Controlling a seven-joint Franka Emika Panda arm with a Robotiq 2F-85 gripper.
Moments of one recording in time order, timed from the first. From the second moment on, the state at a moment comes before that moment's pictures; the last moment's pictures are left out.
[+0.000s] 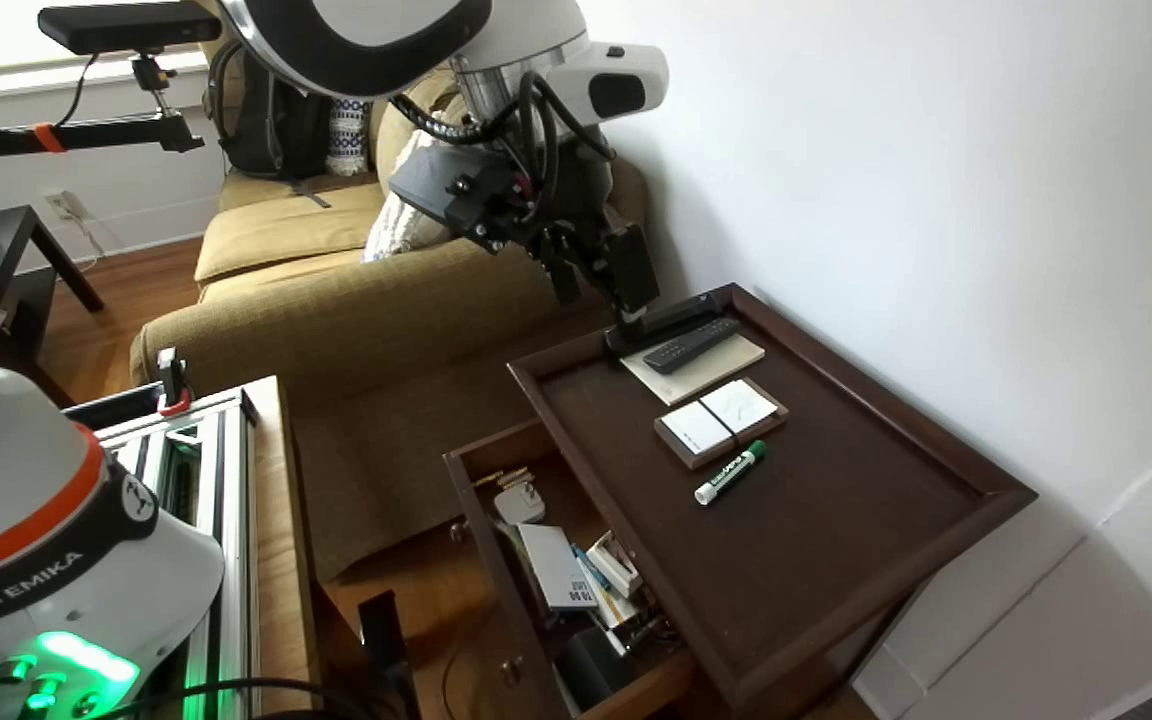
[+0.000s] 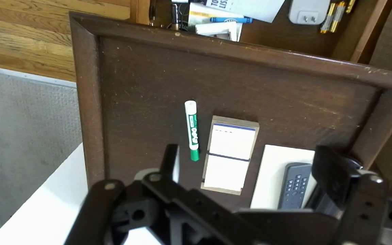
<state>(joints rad) -0.06 -0.27 -0.01 -2.75 -0.22 2.69 -0.07</state>
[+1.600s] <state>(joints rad) -0.12 0.24 -0.09 -2.56 -0.10 2.98 -0.17</state>
